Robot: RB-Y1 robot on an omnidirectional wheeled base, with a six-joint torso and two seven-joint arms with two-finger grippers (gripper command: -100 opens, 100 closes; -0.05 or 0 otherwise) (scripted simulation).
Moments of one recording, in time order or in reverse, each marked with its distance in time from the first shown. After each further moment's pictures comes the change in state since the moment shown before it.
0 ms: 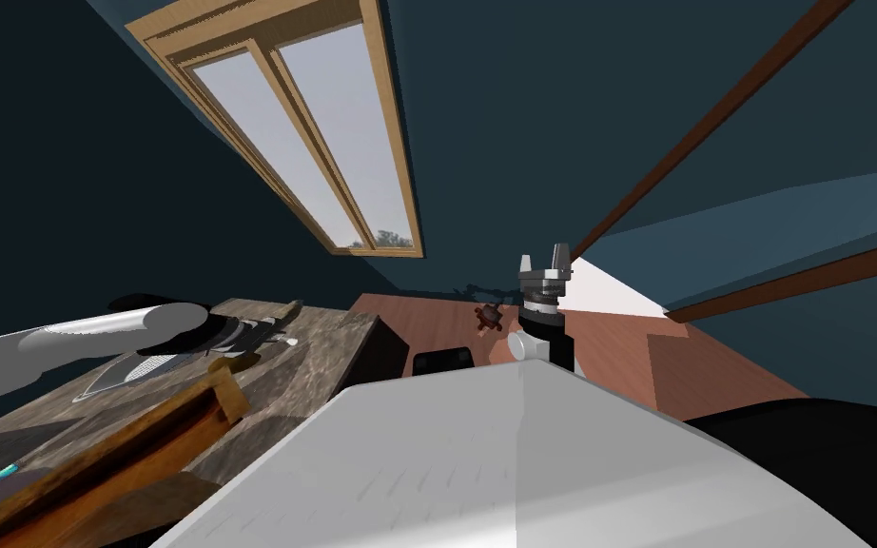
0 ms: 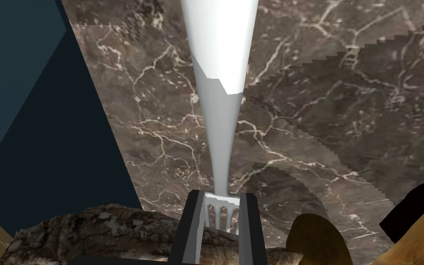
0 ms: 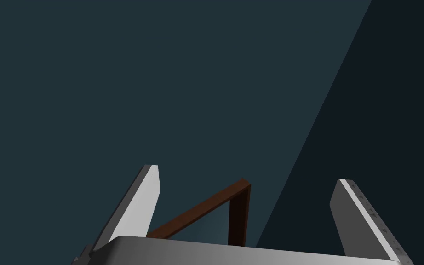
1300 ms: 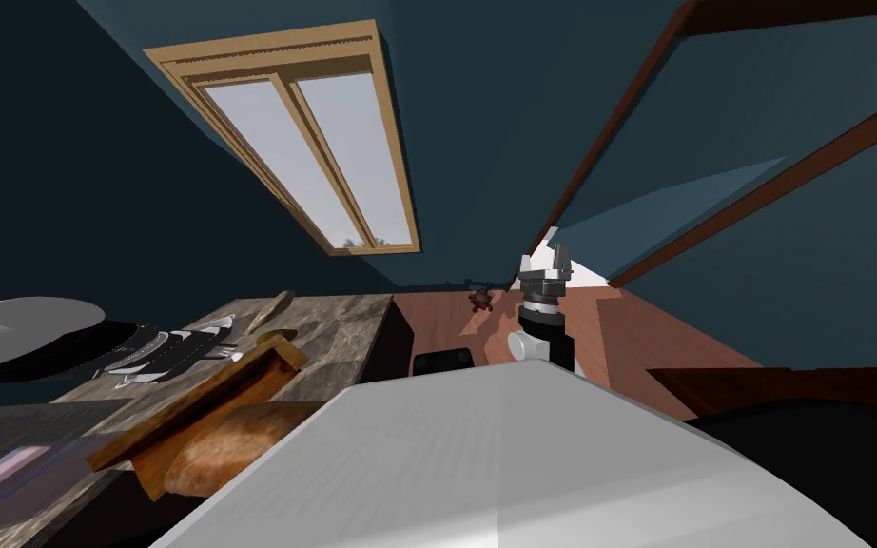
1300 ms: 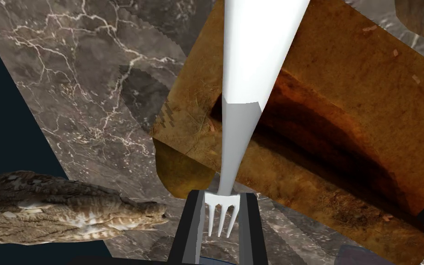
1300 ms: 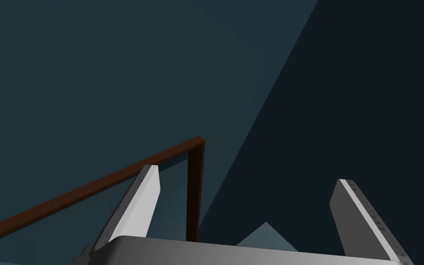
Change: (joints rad) left arm 0.008 0.087 -0.016 0.256 0.231 0.170 -0.186; right arm 0.000 0.000 0.000 0.000 0.000 0.000 0.000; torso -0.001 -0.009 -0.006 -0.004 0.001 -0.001
